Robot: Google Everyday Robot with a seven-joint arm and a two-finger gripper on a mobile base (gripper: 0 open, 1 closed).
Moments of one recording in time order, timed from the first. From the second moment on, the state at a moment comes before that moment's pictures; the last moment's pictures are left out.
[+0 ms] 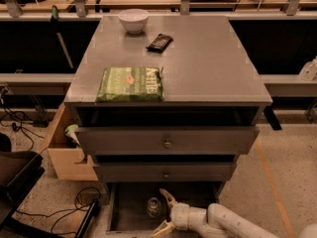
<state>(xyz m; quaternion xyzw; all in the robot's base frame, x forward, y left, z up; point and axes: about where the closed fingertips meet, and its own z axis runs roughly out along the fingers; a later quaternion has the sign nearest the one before) 0.465 0.011 0.316 -0.45 0.61 0.41 0.51</state>
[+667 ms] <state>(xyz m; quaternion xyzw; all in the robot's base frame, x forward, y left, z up) 0.472 0.019 0.304 -0.45 0.60 0.42 0.51</state>
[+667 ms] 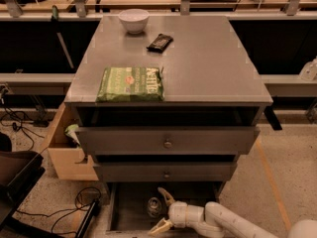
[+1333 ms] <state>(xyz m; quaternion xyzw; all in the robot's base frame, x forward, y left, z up) 0.505 0.024 0.269 -0.46 0.59 0.42 0.51</state>
